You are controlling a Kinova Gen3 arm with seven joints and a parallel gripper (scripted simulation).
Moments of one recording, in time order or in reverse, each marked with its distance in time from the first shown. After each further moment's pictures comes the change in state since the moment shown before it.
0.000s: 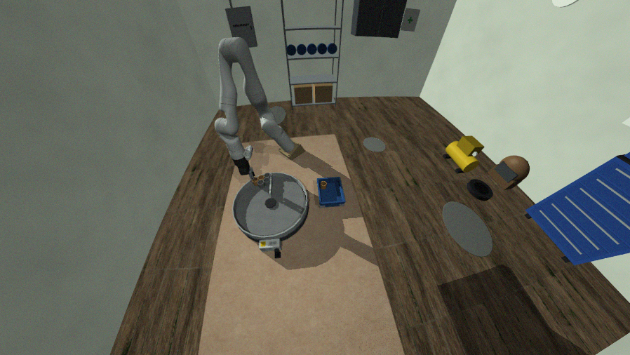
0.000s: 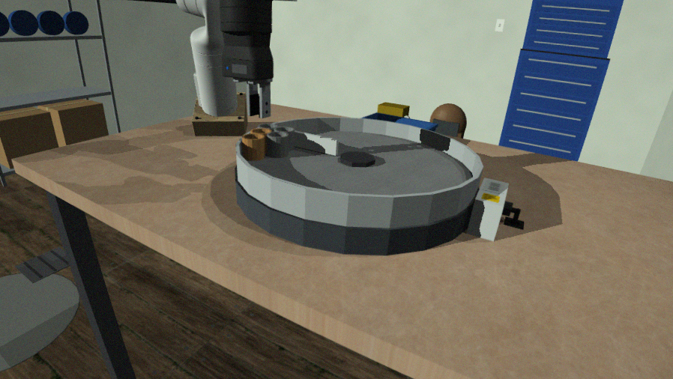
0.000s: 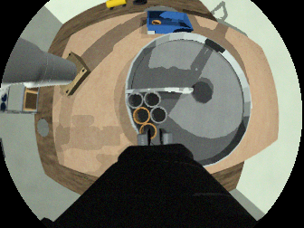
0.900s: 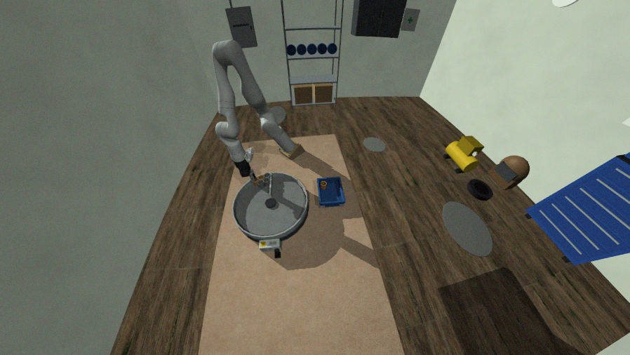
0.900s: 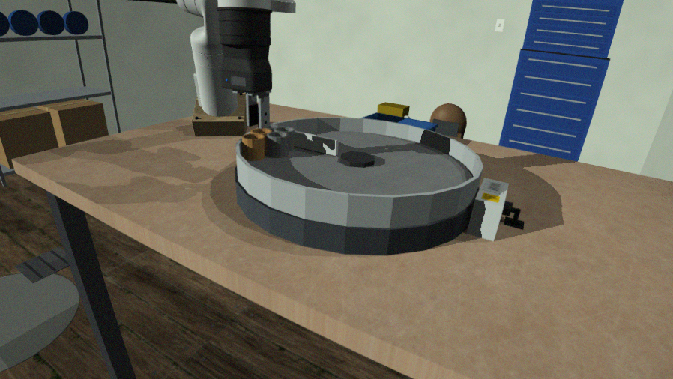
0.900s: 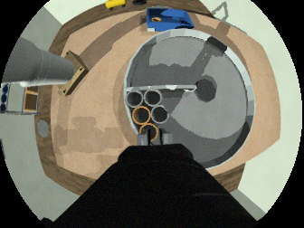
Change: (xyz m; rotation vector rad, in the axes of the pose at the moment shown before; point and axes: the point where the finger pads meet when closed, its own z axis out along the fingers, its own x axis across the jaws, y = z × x) arm -0.002 0.000 0.018 0.006 -0.004 0.007
